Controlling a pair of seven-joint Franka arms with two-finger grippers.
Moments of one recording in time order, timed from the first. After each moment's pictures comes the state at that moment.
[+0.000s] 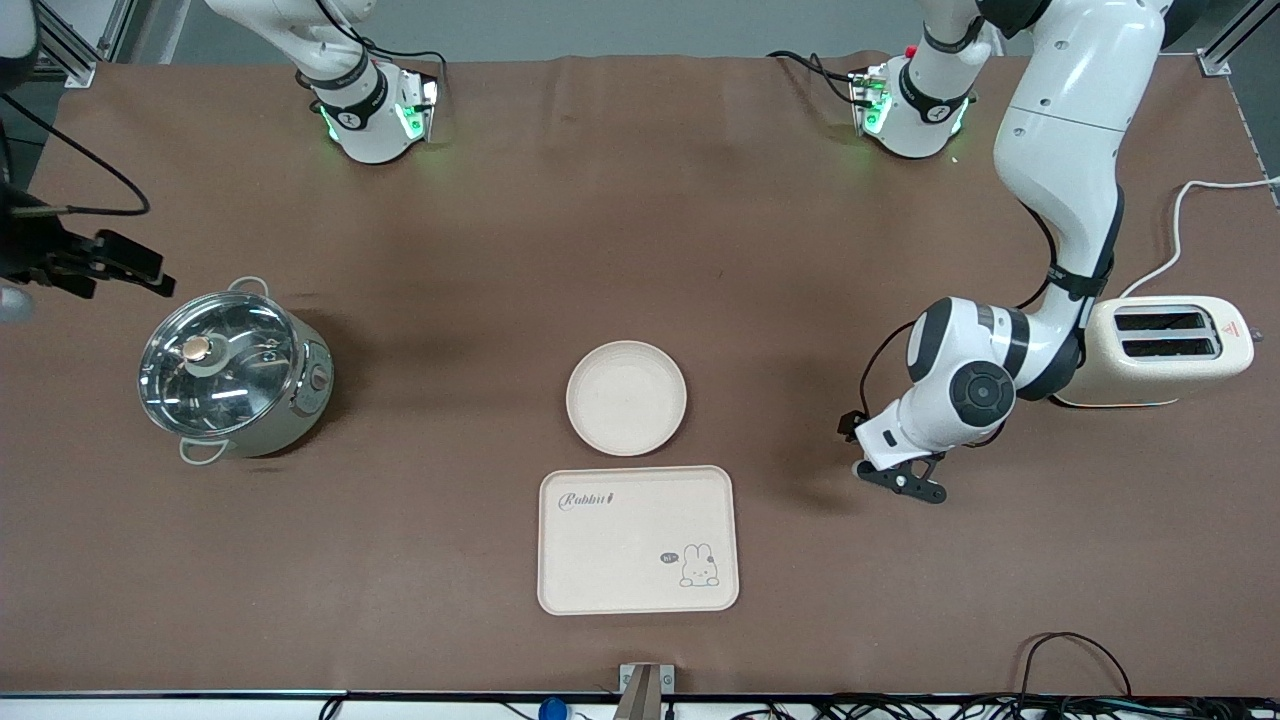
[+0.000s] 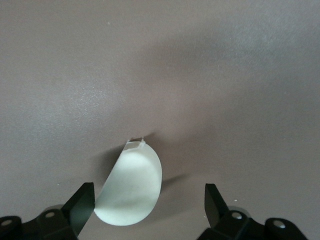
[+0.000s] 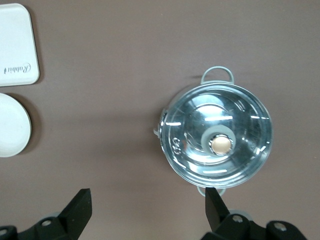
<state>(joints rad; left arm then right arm) -0.17 0.67 -0.10 -1.73 0.07 2.36 0.07 -0.04 0.01 -0.02 -1.65 0.08 1.64 -0.02</state>
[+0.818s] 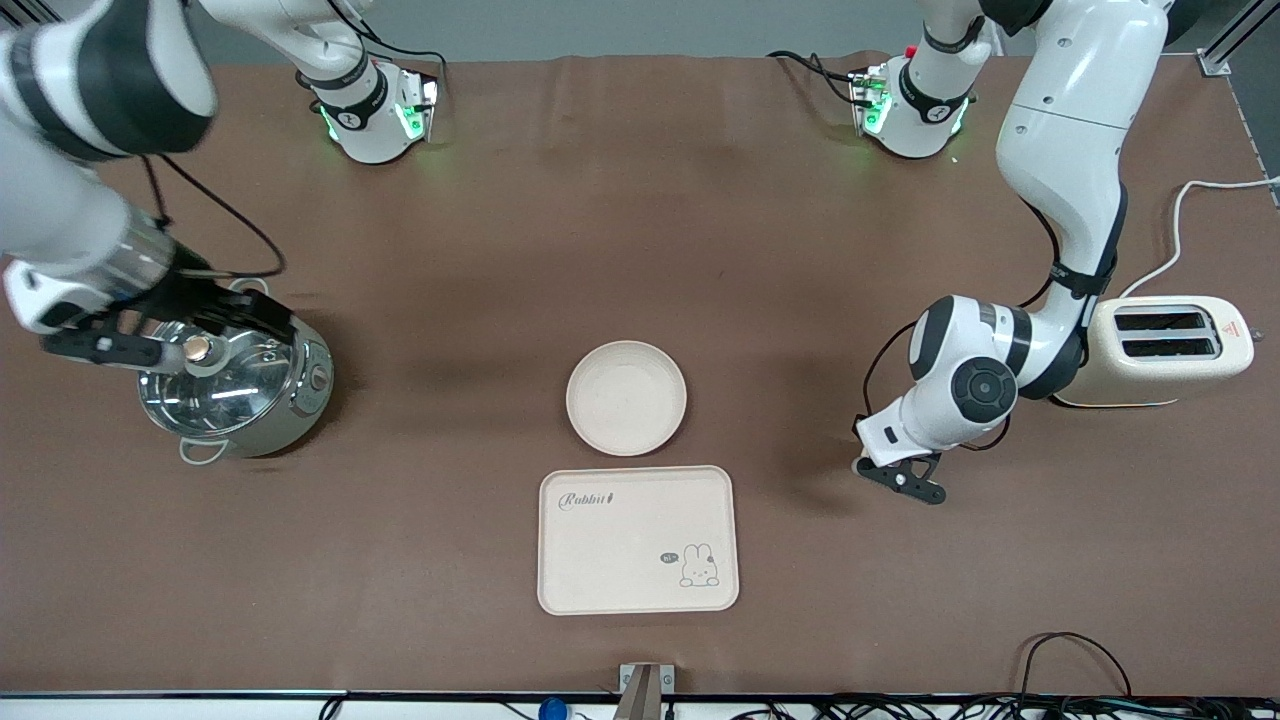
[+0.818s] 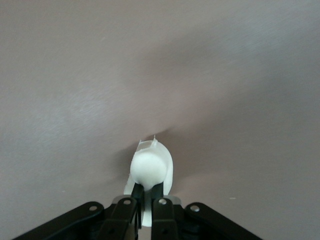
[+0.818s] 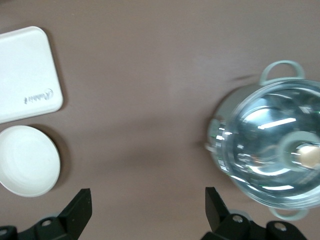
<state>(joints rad) -0.16 0.65 -0.12 -1.71 0.06 2.34 0.09 0.18 0.06 -0.01 -1.81 0.09 1.92 0.32</state>
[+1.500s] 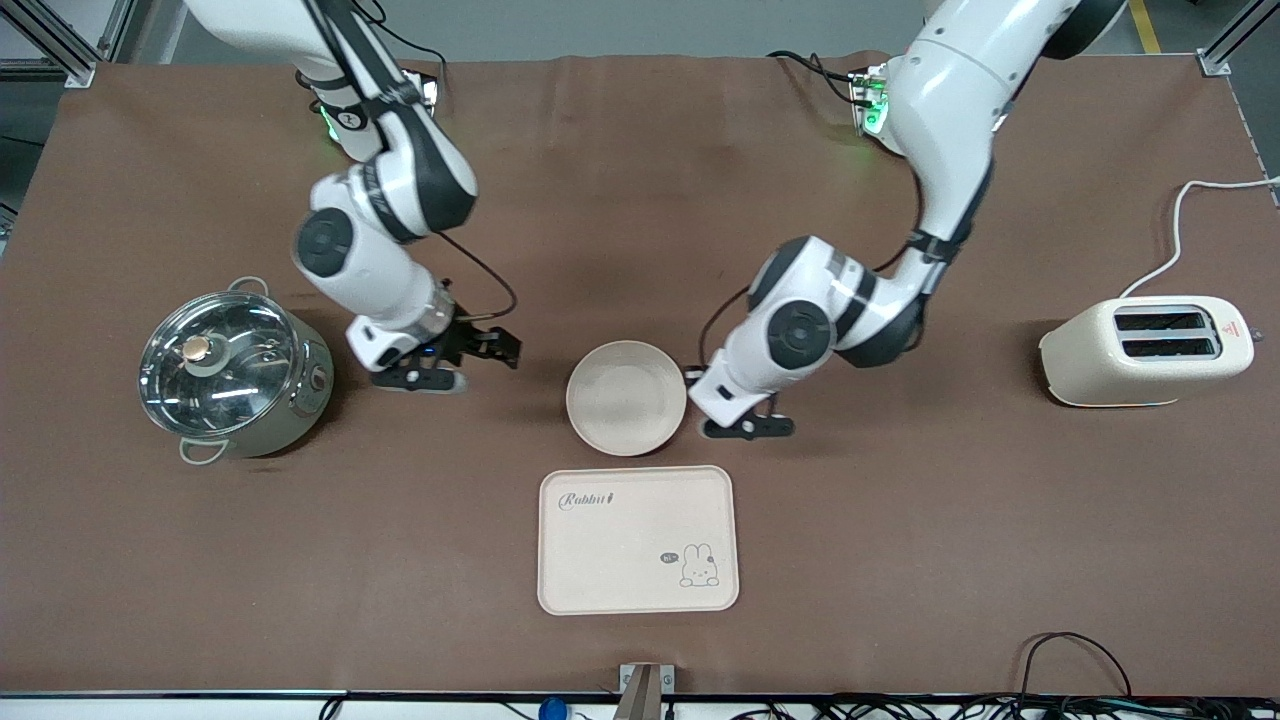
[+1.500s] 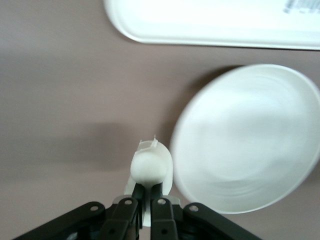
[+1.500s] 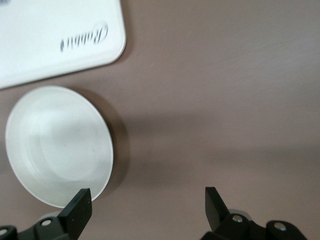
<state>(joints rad) -0.43 0.70 -0.25 -1.52 -0.11 2.19 -0.62 0.49 0.32 0.00 -2.05 0.31 2.48 0.37</state>
